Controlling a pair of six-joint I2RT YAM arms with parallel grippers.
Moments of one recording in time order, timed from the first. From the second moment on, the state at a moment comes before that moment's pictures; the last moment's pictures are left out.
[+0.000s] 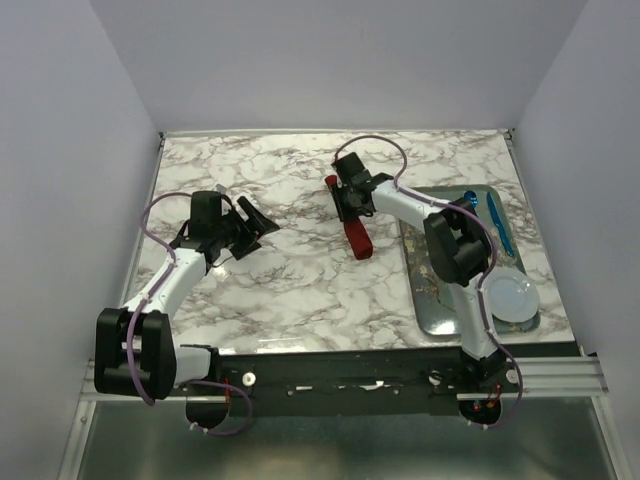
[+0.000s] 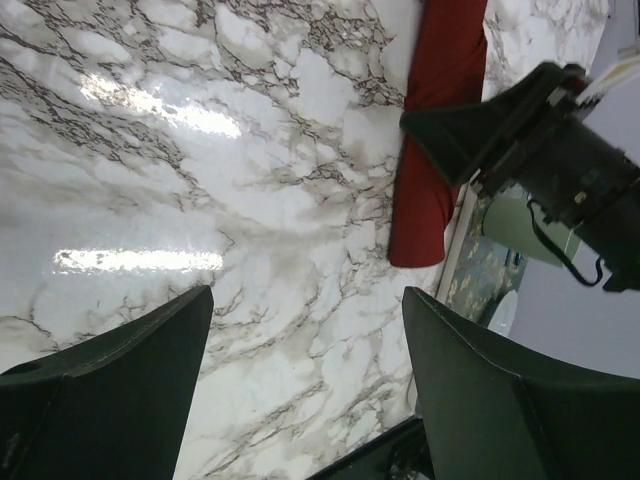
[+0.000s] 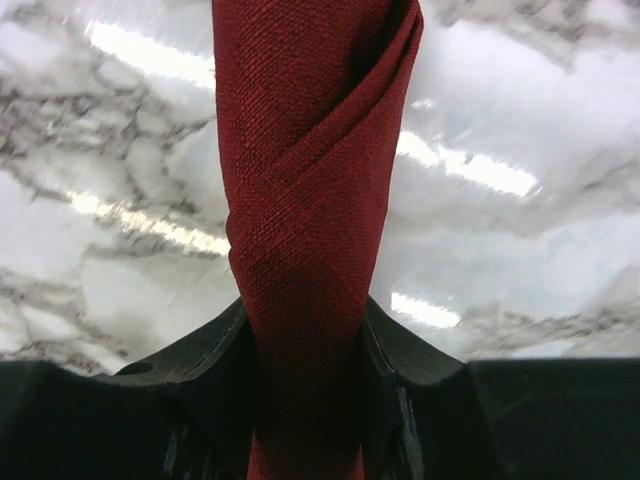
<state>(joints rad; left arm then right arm) -0.11 1.27 0.75 -0.19 0.39 -0.84 0.61 2.18 1.65 -0.44 0.12 0.18</state>
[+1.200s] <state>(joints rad) -0.18 1.28 0.74 -0.14 0.45 -0.87 0.49 2.40 2.06 -0.69 -0.04 0.10</state>
